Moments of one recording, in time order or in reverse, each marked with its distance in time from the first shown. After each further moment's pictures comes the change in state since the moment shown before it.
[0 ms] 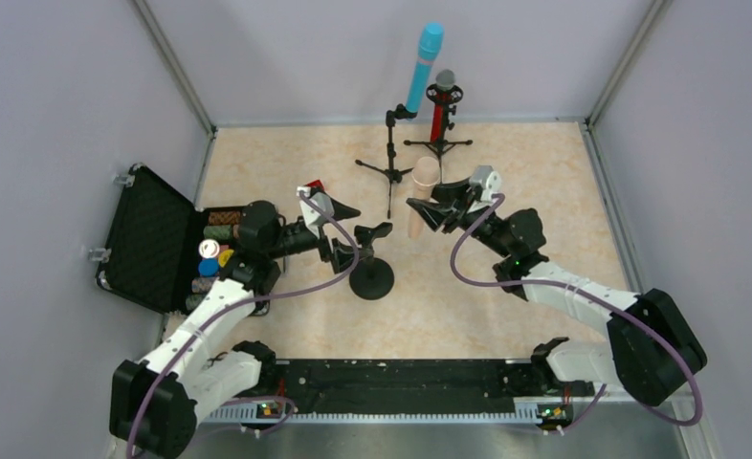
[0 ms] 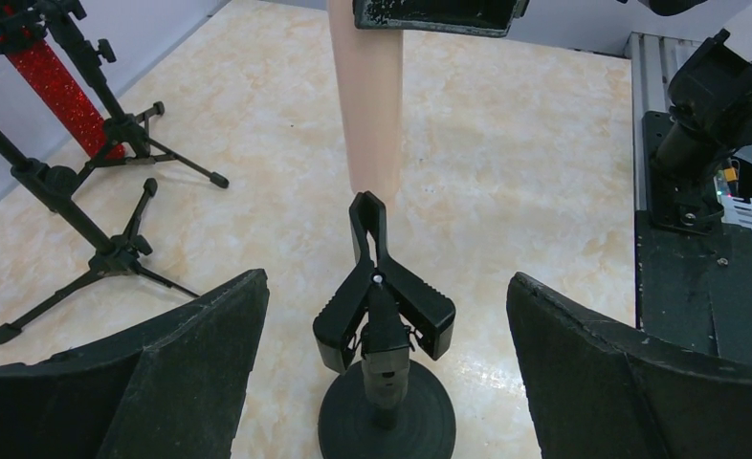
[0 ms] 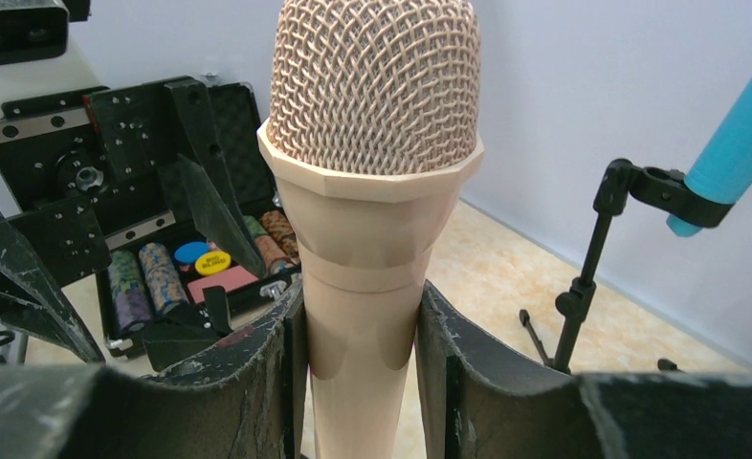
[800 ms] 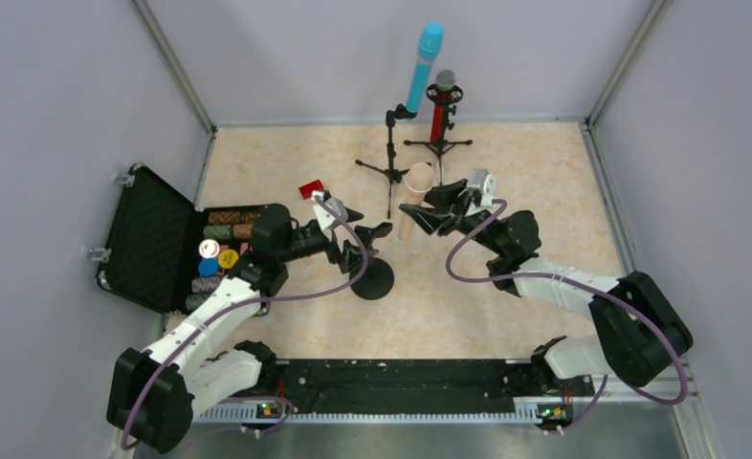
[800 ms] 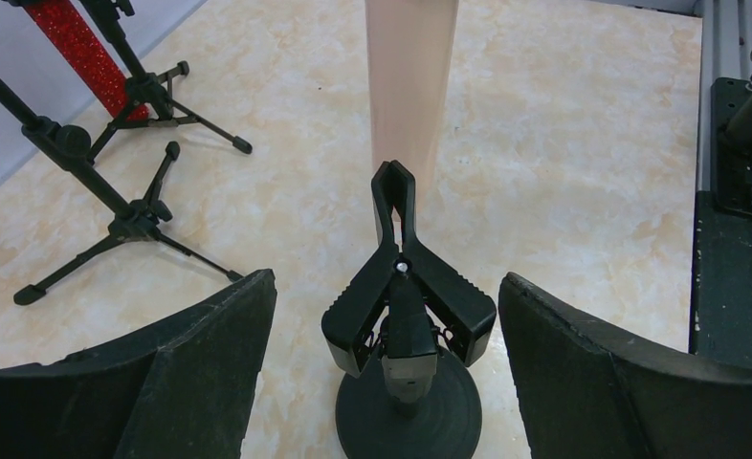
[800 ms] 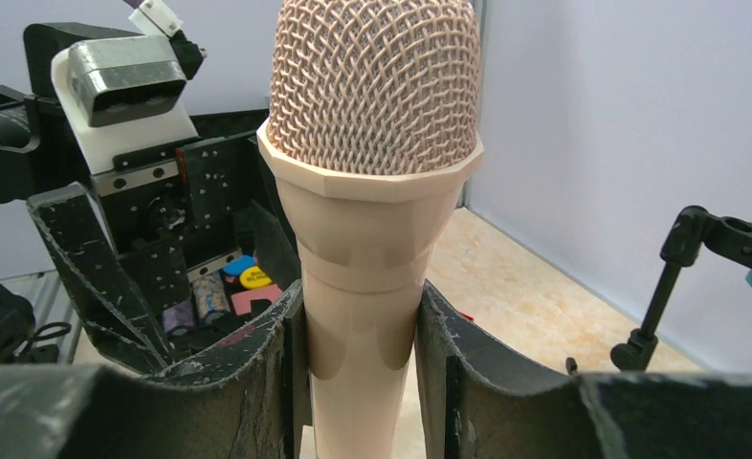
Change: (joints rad) left arm -0.079 0.036 -0.019 -0.018 -0.155 0.082; right arm 0.002 0.100 0.001 0.209 -0.116 0.063
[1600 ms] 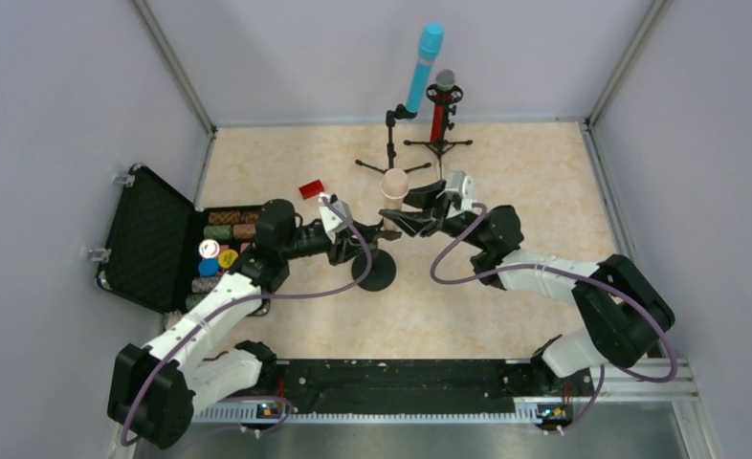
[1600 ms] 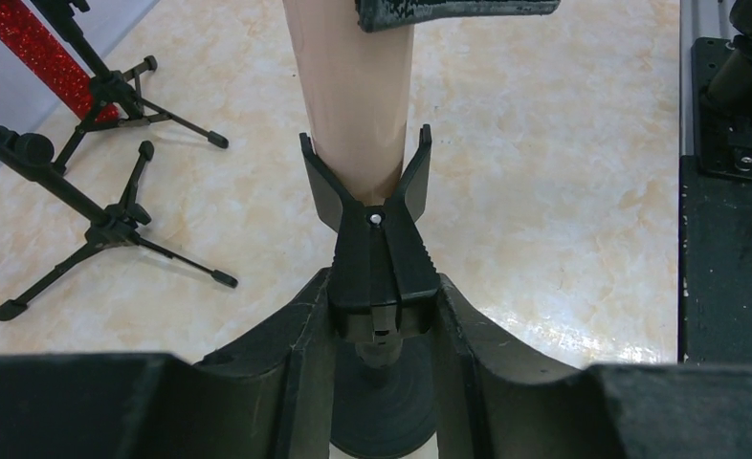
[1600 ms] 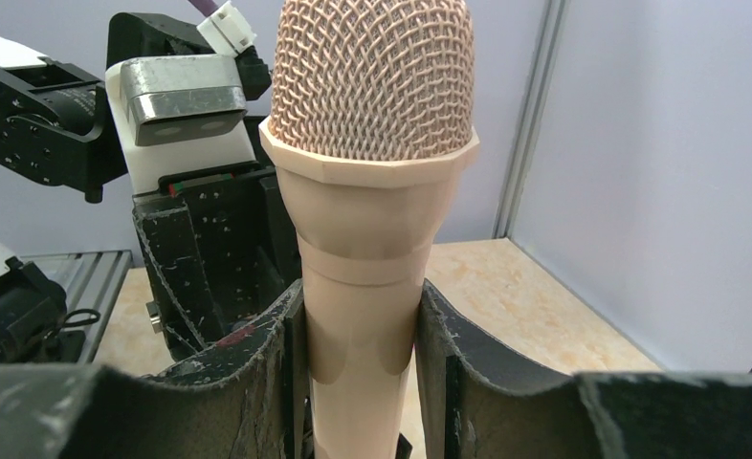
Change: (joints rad) left arm -0.011 0.024 0.042 -0.098 0.048 0.085; right arm 0.082 0.113 0.093 0.058 -0.060 -0.037
